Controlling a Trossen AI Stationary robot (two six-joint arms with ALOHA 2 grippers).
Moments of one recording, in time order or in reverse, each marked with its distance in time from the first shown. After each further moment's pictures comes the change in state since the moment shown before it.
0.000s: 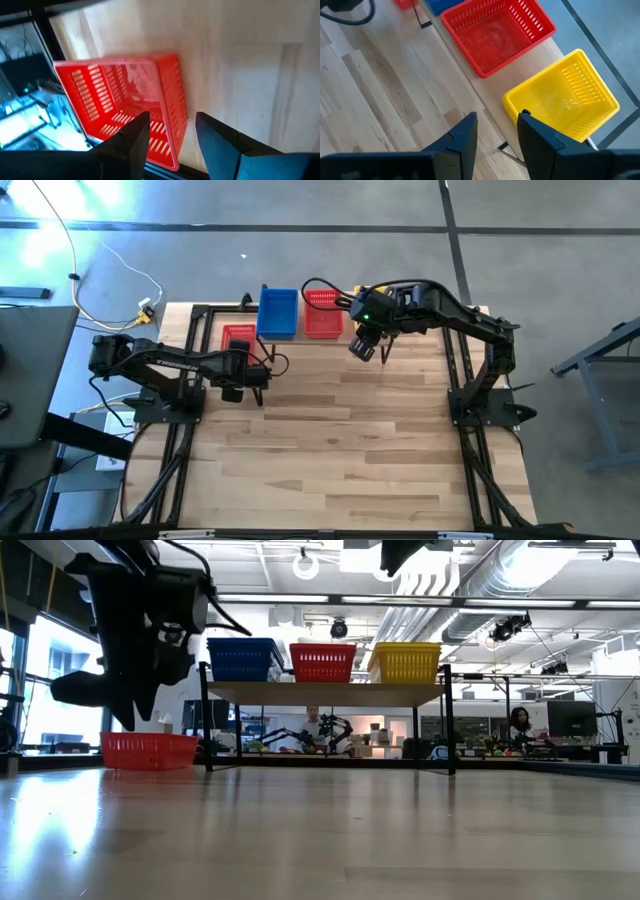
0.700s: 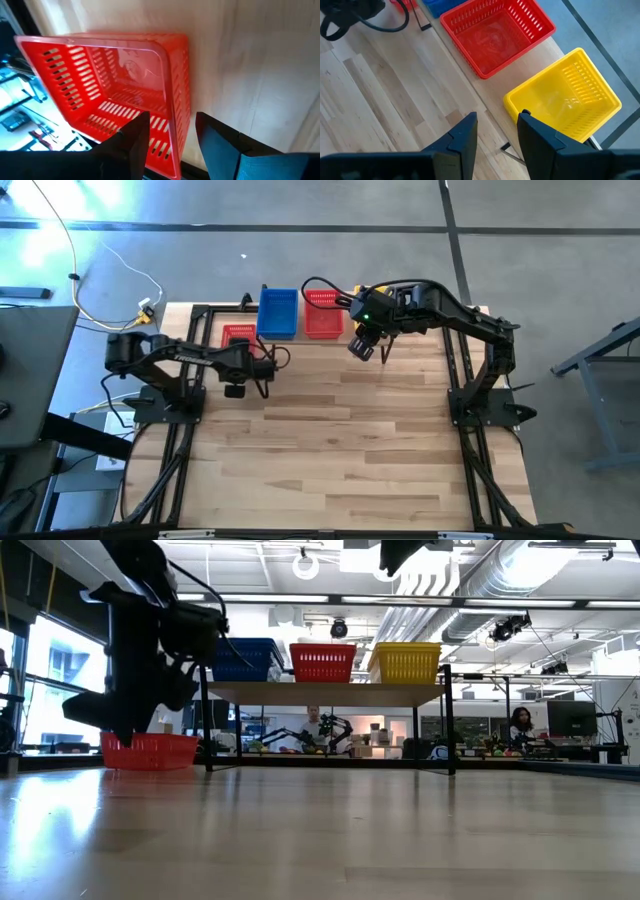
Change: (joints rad) left arm 0.114 0.131 0.000 0.031 0.002 -0.018; right arm 0.000 0.000 0.000 0.004 0.000 0.023
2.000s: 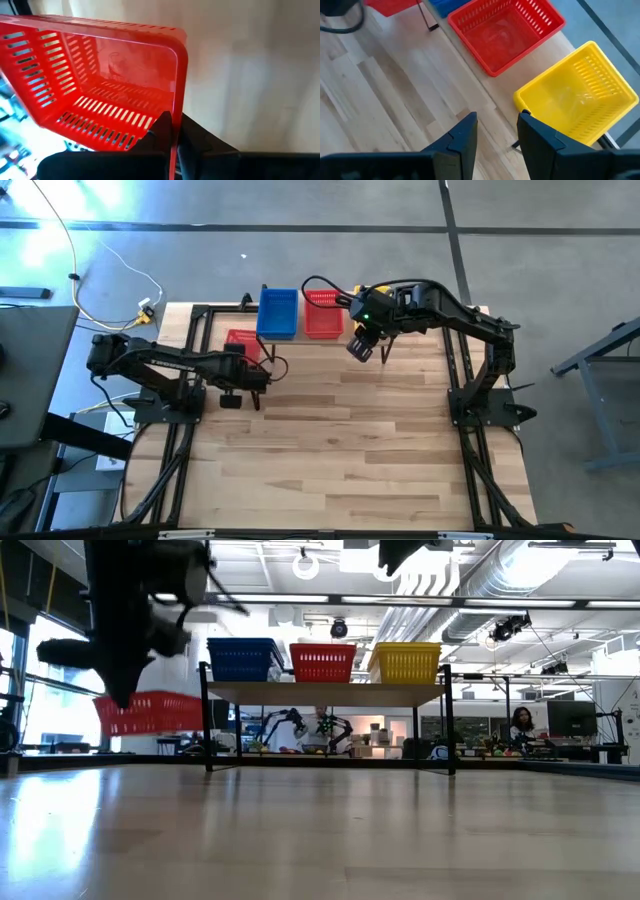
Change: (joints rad) left arm -0.182 -0.139 0.108 -0.237 0.117 -0.170; right arm 0.001 0.000 0.000 0.004 -0.043 0.045
